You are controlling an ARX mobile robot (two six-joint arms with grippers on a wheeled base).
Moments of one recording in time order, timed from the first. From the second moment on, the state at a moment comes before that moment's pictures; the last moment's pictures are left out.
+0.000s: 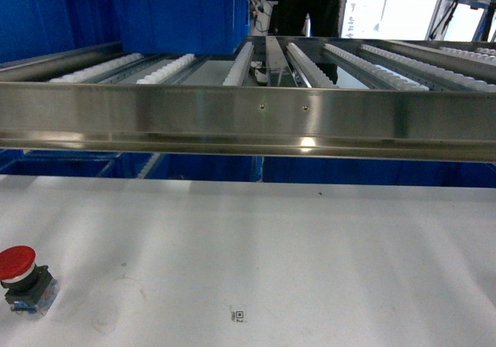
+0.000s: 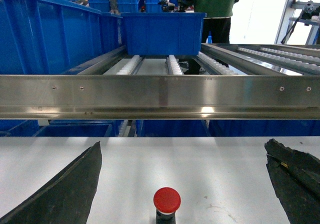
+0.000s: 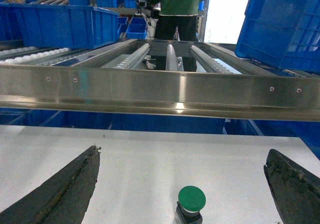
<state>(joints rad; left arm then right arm) 0.00 0.01 0.01 0.00 0.00 -0.01 0.00 0.01 0.01 0.00 0.00 -0.01</state>
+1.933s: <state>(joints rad) 0.05 1.34 0.47 0.60 0.22 0.11 -0.13 1.60 0.48 0.50 -0.14 -0.17</state>
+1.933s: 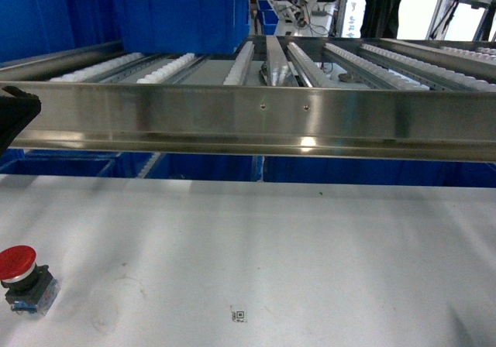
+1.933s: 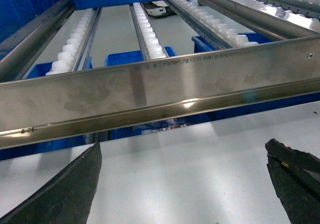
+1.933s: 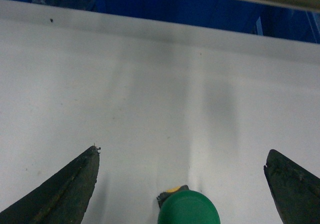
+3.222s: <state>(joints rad) 0.05 1.34 0.47 0.60 0.22 0.11 -0.23 1.91 0.53 0.53 -0.24 -0.30</state>
